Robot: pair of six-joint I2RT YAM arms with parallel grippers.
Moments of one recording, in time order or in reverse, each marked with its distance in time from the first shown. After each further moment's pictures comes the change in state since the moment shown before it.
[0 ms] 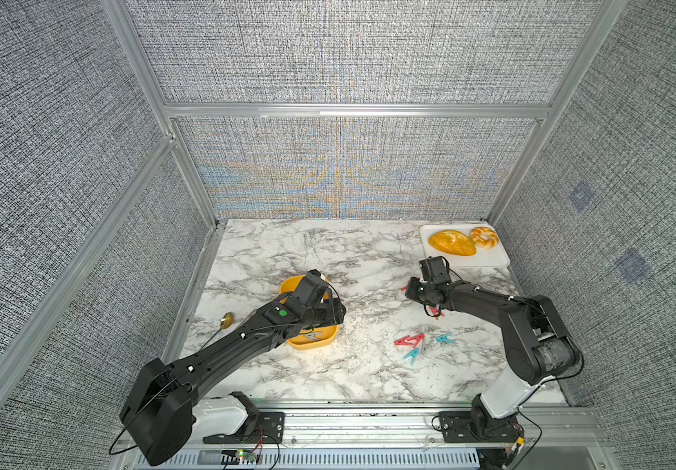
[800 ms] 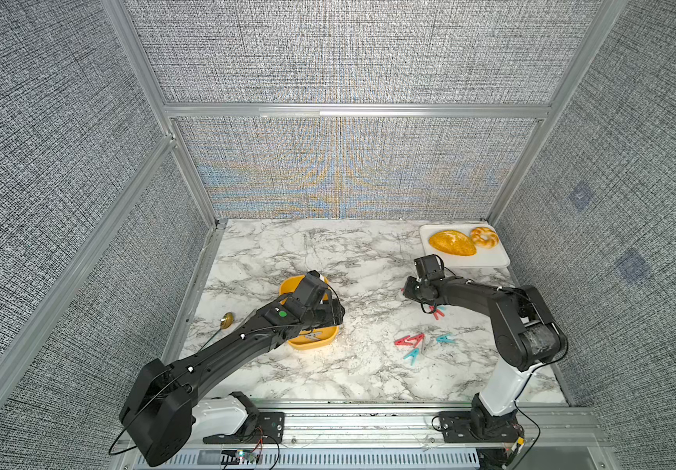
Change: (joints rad) left arm 0.000 -0.007 -0.012 0.000 -0.011 0.000; right arm 0.002 0.105 0.063 -0.031 0.046 -0.013
